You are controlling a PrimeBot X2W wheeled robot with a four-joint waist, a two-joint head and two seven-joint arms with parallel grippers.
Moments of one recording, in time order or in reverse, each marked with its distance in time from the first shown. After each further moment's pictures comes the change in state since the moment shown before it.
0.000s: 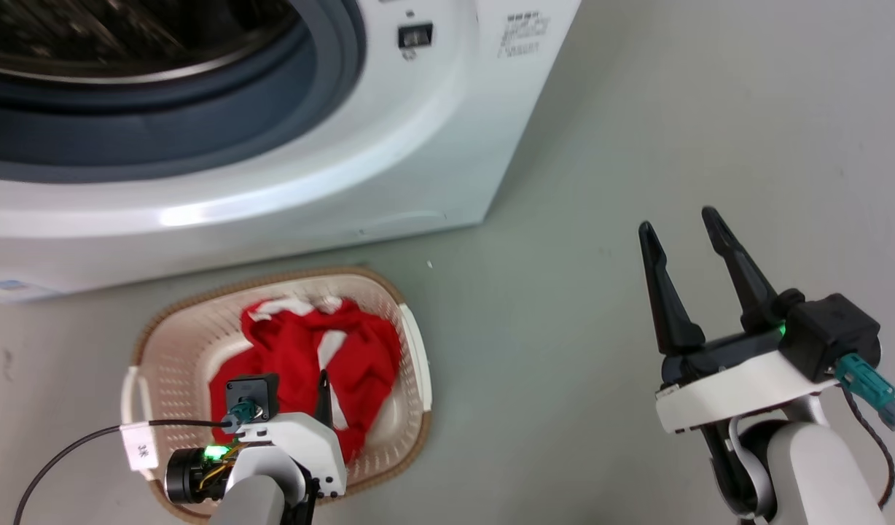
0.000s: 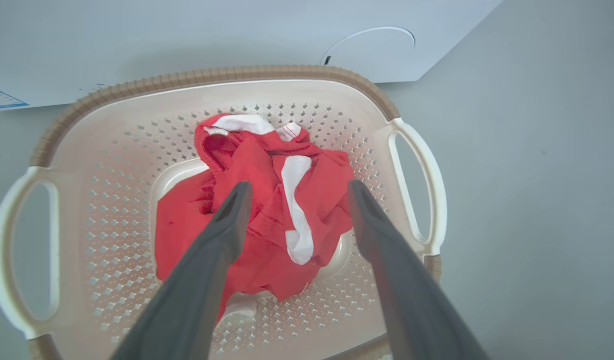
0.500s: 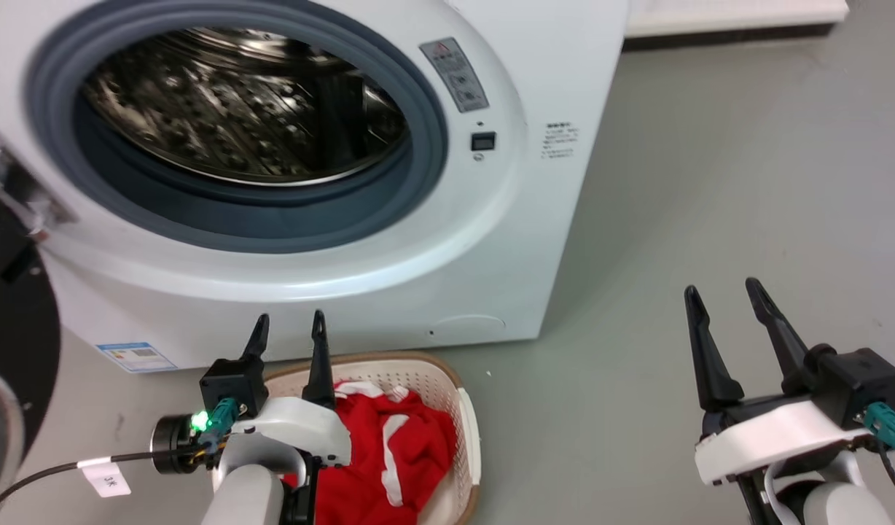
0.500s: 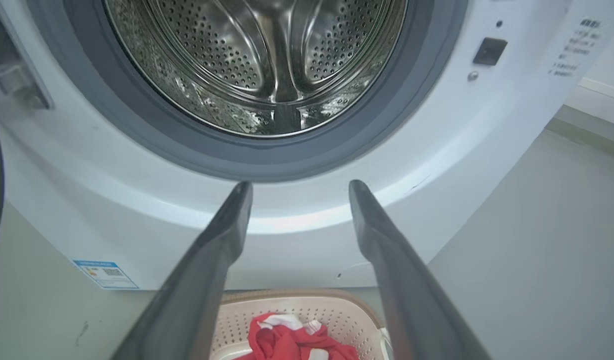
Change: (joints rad) left arm 0.168 -0.012 0.028 -0.494 0.037 0.037 0.000; right arm 0.152 0.000 -0.103 -0.035 -0.027 0.000 0.064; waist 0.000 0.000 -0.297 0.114
